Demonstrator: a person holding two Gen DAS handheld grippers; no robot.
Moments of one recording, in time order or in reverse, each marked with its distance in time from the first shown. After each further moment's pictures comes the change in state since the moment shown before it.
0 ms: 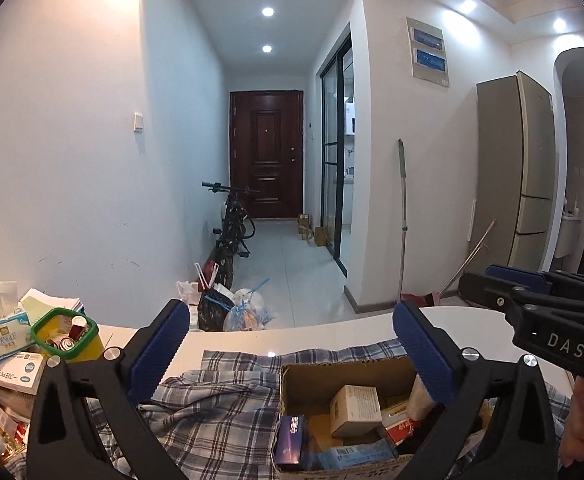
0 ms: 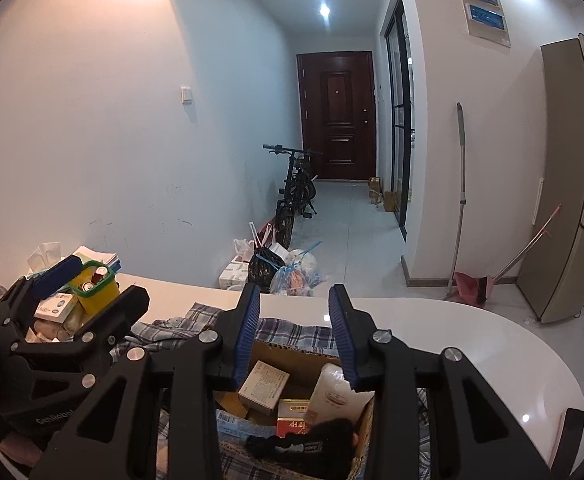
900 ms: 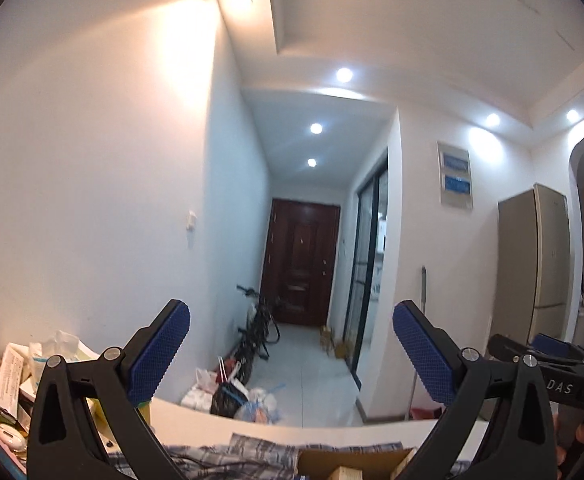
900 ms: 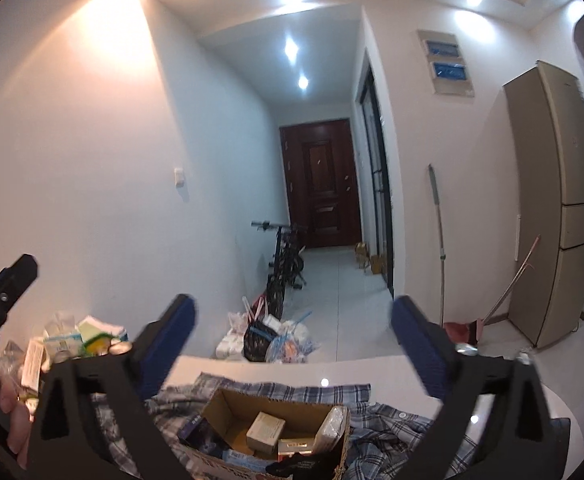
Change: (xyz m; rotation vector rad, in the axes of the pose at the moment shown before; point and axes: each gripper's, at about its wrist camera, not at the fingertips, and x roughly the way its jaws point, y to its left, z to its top) left arm -0.165 0.022 0.045 -0.134 -0.461 0.105; right arm -0.117 0.002 0.026 0.065 -0.348 -0.054
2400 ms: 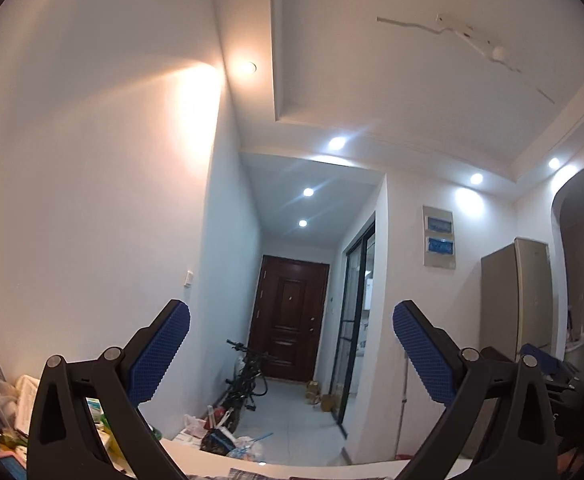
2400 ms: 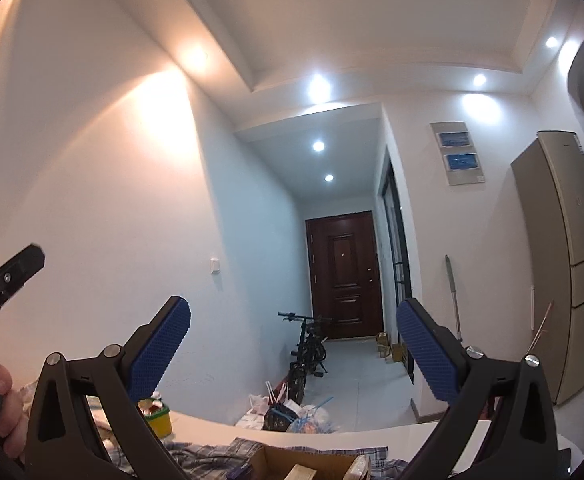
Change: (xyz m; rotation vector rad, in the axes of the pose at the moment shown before) left arm -0.111 0.021 0.061 -0.028 -0.184 -0.040; right arm -0.116 0.050 0.009 -0.065 -0.302 0.102
